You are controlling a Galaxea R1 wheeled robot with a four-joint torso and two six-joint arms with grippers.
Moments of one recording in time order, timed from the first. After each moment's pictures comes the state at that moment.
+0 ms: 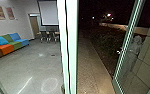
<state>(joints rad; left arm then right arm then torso) 1.49 3.02 -2.70 -0.02 -0.11 0.00 -1.55 2.96 -2.64 -0.83 0.20 0.95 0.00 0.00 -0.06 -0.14</state>
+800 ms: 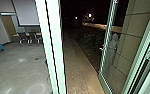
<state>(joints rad) 1.49 3.02 -2.70 -0.02 -0.11 0.00 -1.55 2.97 -2.64 -0.83 0.19 0.95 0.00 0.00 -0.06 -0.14</state>
